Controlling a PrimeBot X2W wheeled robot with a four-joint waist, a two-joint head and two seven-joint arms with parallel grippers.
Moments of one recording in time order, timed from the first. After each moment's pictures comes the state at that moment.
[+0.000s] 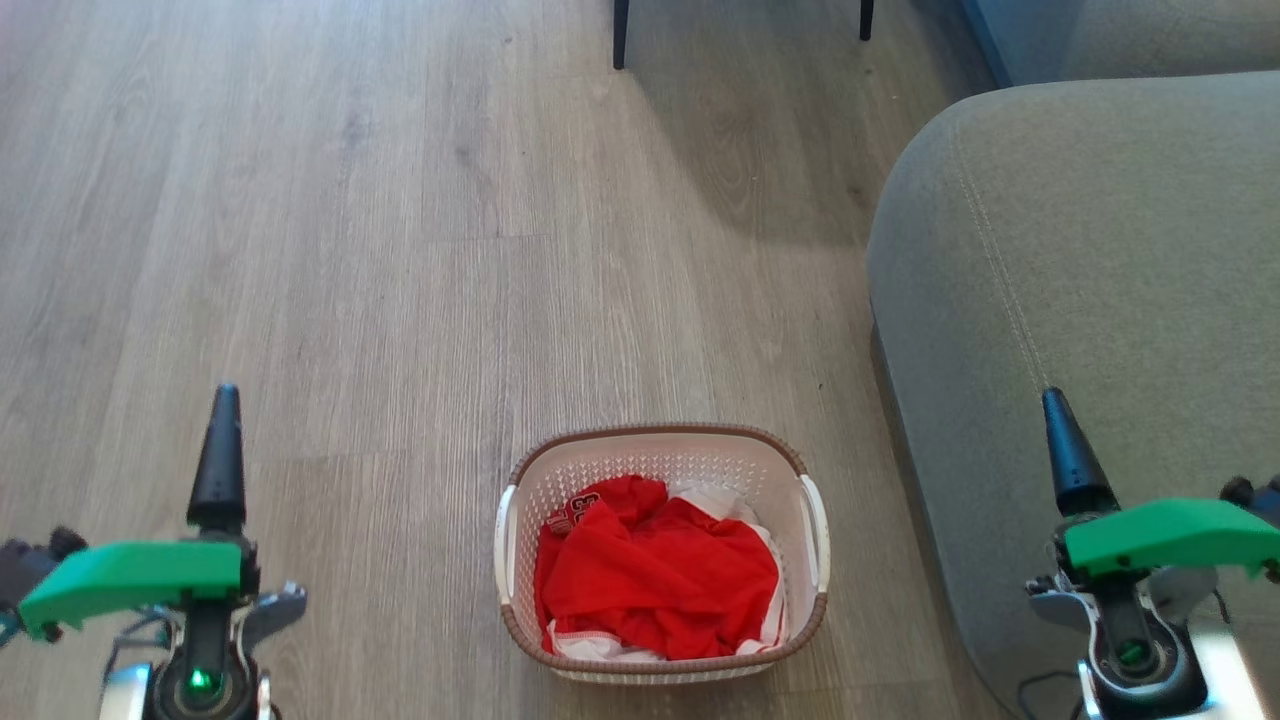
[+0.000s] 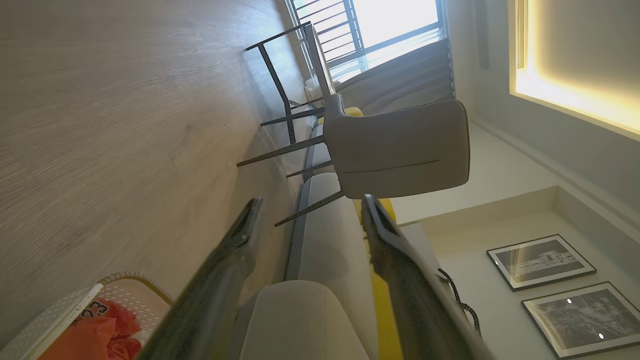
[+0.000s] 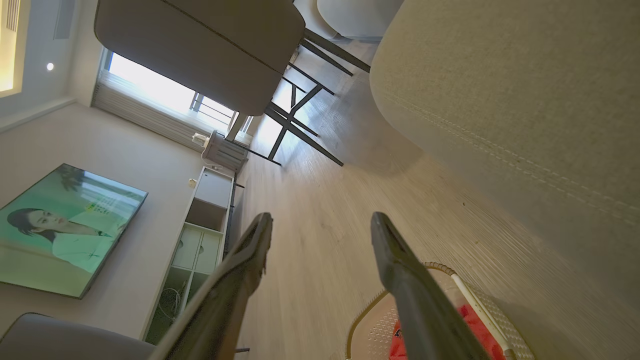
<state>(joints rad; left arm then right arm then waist) -0.04 0.04 0.11 0.15 -1.30 -0.12 -0.02 -0.06 -0.03 -0.08 0.15 1.11 0.12 -0.01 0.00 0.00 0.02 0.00</state>
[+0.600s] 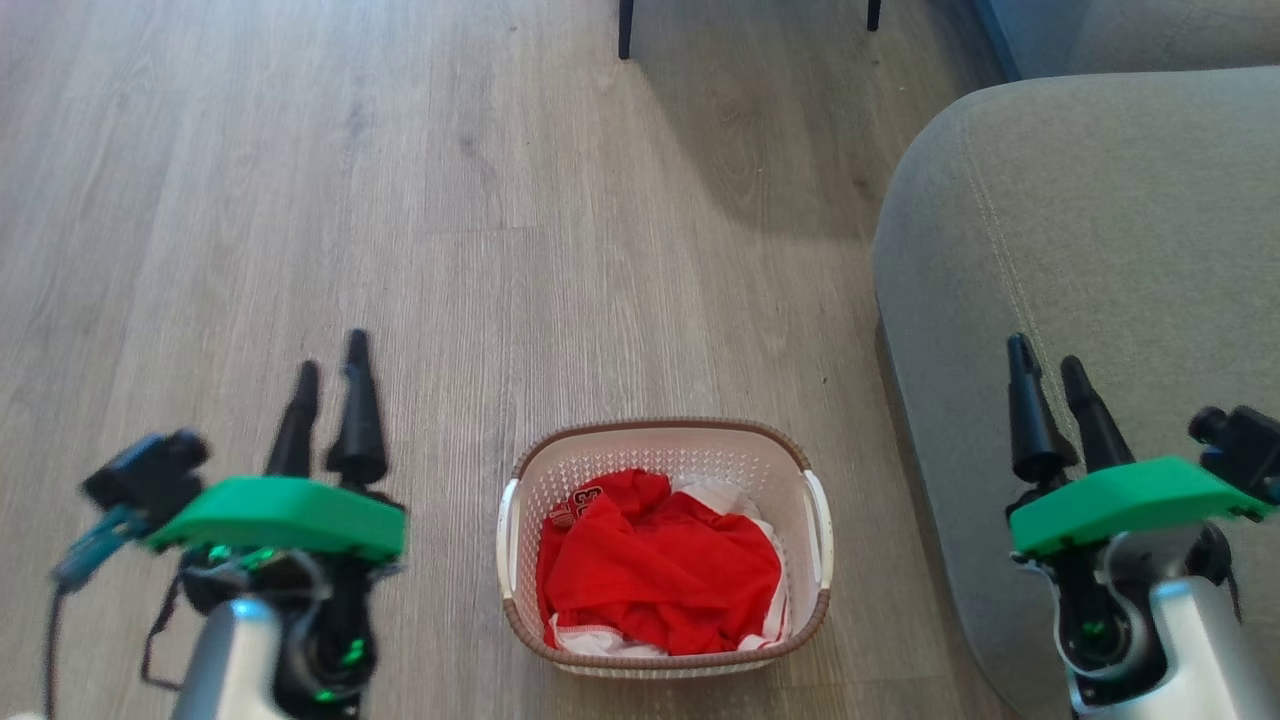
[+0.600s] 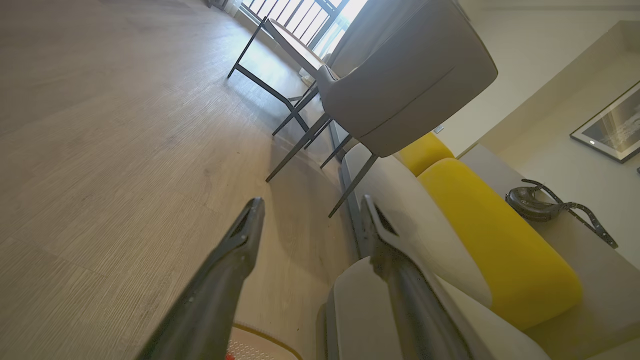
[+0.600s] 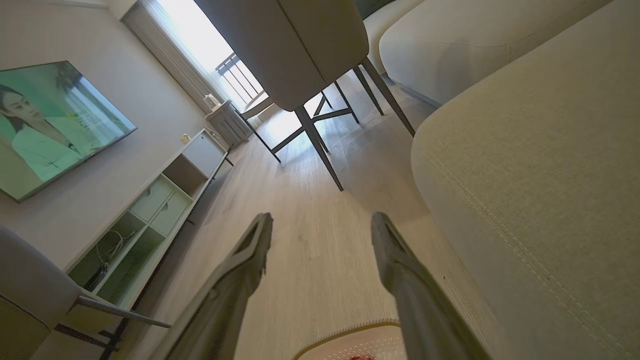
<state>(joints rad) -0.07 0.04 -0.10 -0.01 -0.80 0.06 -0.07 -0.10 -0.08 0.03 0.06 0.75 0.12 -0.07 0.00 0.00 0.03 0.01</state>
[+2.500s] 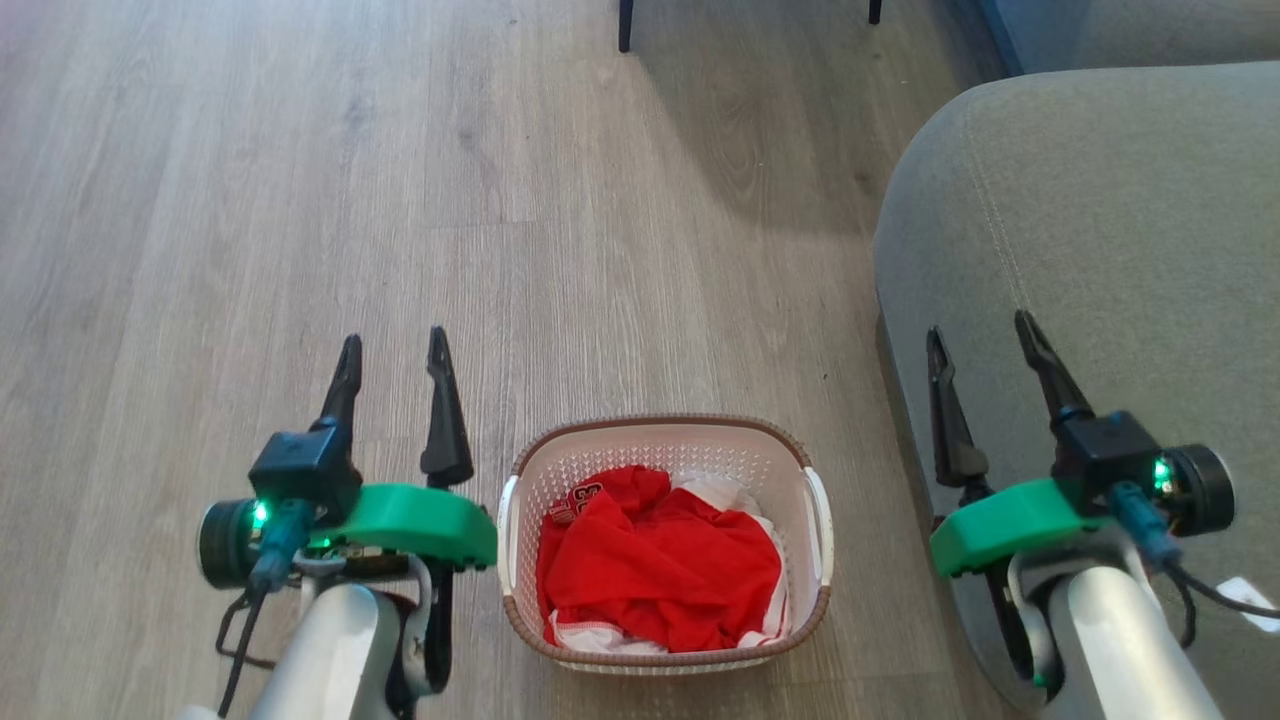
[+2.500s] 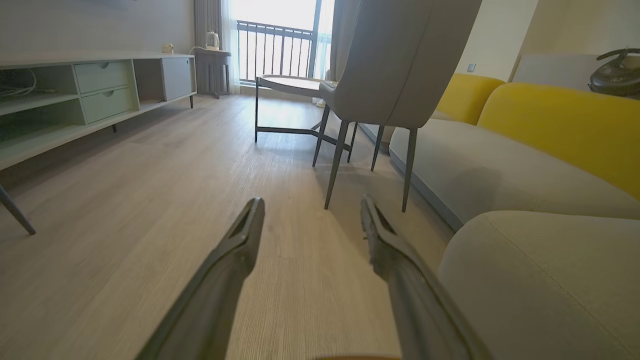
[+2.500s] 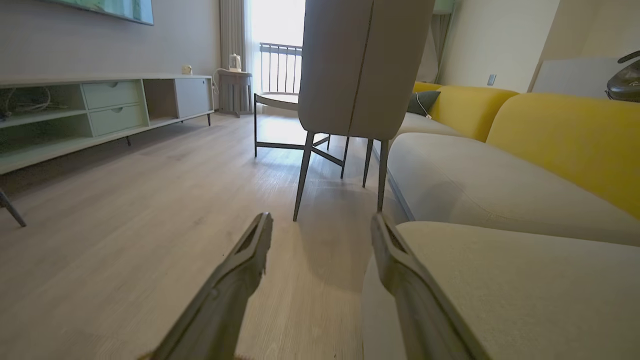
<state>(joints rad) -0.14 0.06 -0.31 0.10 -0.29 0.22 -0.23 -0.14 -0.07 0.13 0.09 0.06 0.12 -0.23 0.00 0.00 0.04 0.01</state>
